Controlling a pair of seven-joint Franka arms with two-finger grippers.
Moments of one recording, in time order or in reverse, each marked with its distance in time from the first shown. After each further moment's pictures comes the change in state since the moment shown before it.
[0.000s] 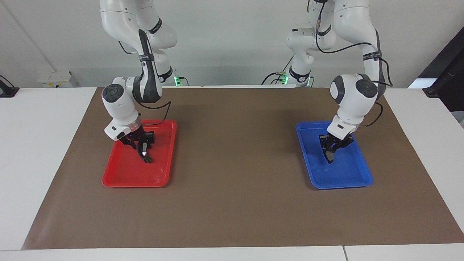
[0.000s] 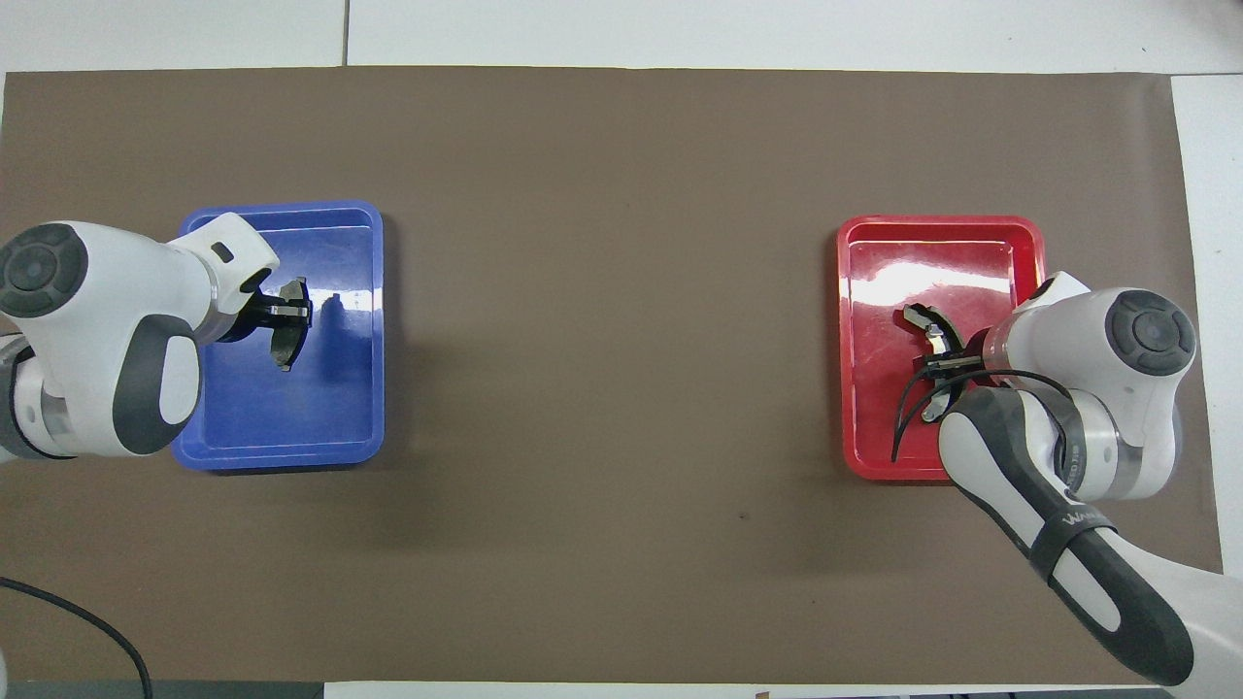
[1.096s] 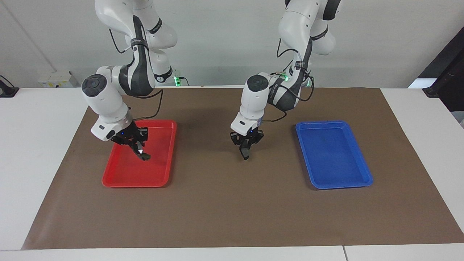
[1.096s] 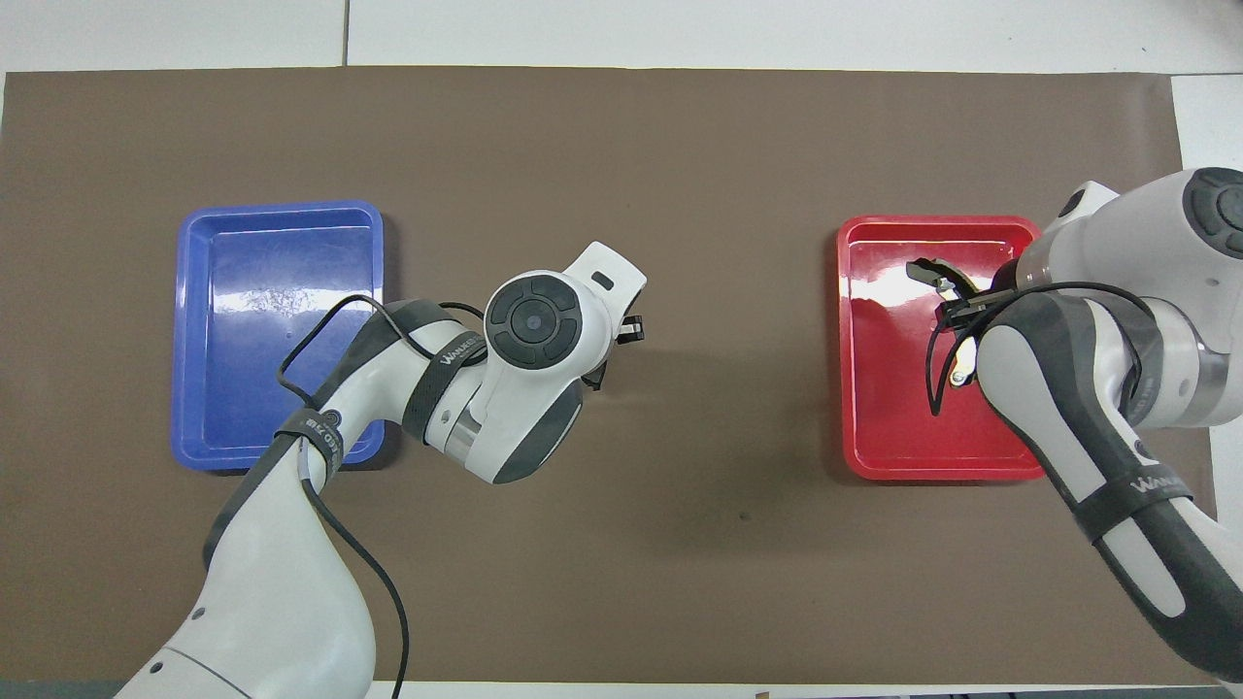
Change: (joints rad) left arm -0.555 0.299 -0.005 0.257 -0.001 0.108 -0.747; right arm 0.042 0.010 0.006 0.302 0.034 -0.347 -0.105
